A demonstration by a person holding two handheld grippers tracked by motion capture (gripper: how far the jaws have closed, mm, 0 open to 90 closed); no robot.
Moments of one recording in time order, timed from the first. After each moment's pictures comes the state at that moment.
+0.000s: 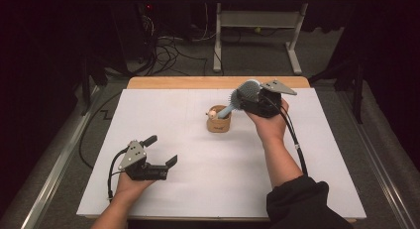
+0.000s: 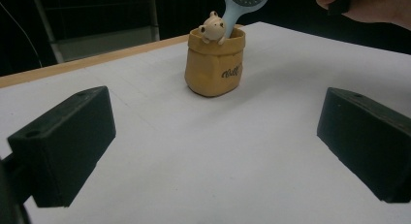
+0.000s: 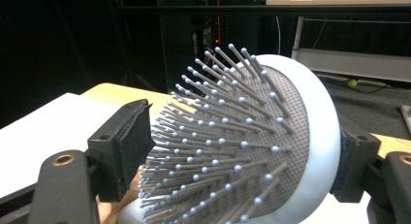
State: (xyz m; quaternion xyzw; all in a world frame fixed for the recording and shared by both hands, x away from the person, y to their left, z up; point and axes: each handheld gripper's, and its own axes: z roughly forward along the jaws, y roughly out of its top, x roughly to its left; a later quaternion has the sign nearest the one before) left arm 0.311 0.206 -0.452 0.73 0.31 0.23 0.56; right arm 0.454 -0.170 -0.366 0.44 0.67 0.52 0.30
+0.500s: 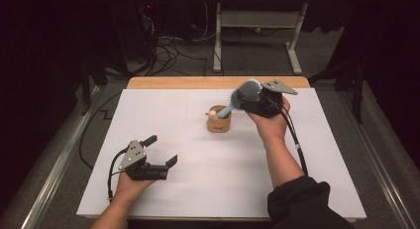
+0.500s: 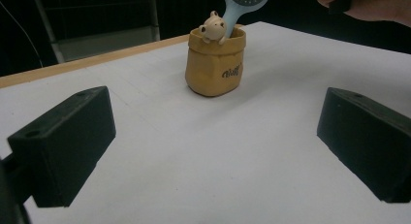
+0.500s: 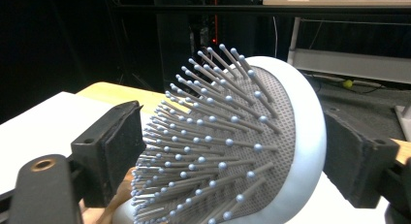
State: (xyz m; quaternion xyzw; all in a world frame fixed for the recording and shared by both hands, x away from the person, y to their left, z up) left arm 0.311 0.206 -0.452 0.73 0.31 0.23 0.56; right arm 0.454 -0.172 -0.365 0.44 0.67 0.52 0.31
